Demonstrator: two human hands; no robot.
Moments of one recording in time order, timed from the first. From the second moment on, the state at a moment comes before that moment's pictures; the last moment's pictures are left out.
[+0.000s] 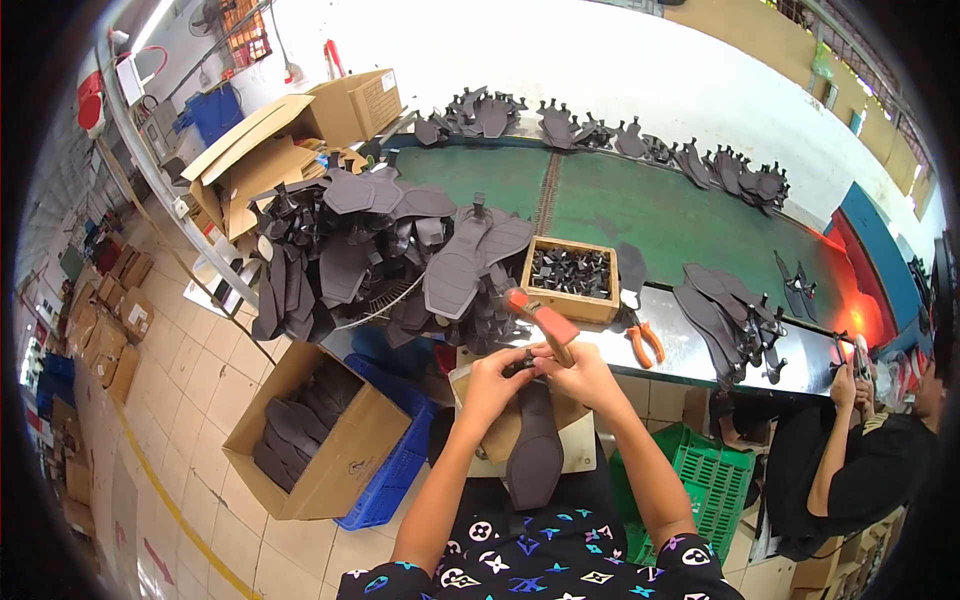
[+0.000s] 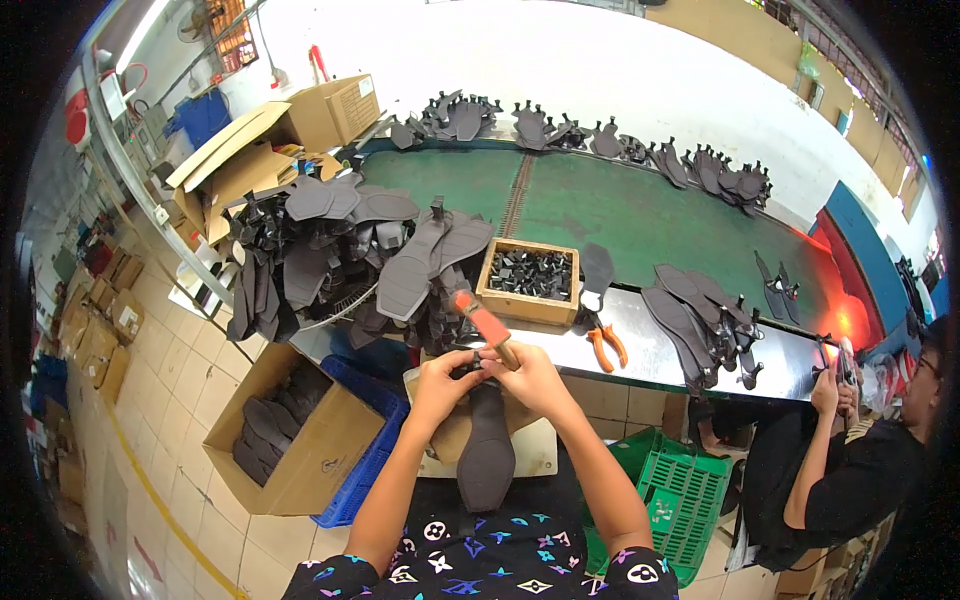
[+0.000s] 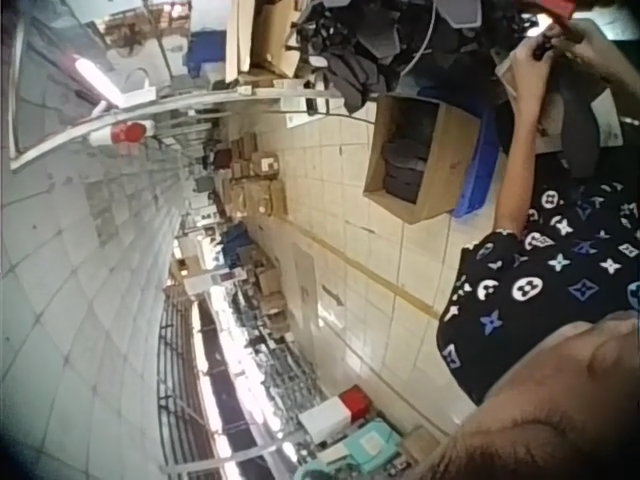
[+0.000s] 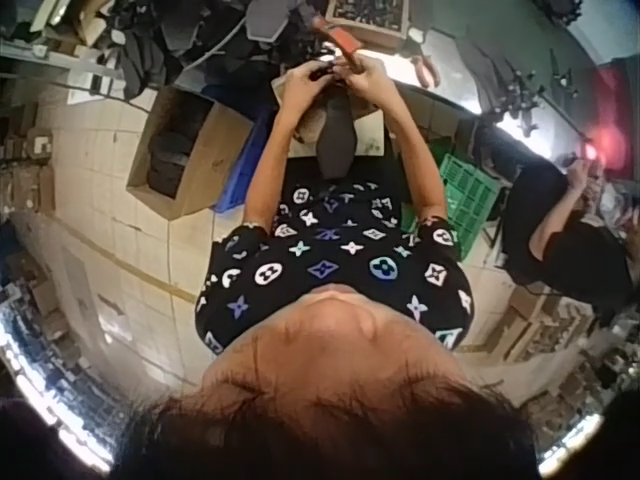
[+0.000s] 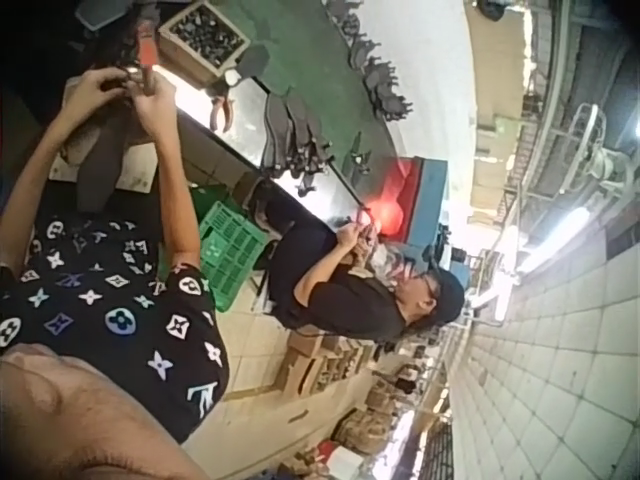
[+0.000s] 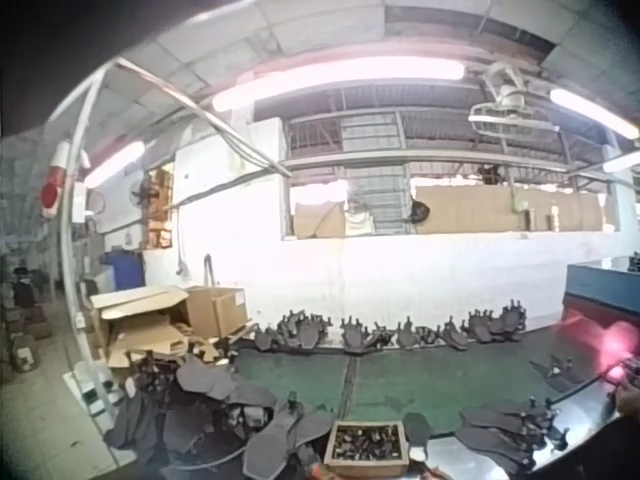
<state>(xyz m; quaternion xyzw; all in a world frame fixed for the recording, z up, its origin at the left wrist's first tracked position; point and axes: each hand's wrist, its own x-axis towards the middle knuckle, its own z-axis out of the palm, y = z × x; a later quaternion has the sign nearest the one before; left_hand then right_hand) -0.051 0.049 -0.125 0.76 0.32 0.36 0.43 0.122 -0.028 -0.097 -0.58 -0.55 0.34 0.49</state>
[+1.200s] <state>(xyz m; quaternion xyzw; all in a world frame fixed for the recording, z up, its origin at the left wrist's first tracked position) -0.053 0.054 -0.113 0.71 0.27 0.32 0.57 0.075 -0.133 -0.016 -0.63 -0.61 0.06 0.47</state>
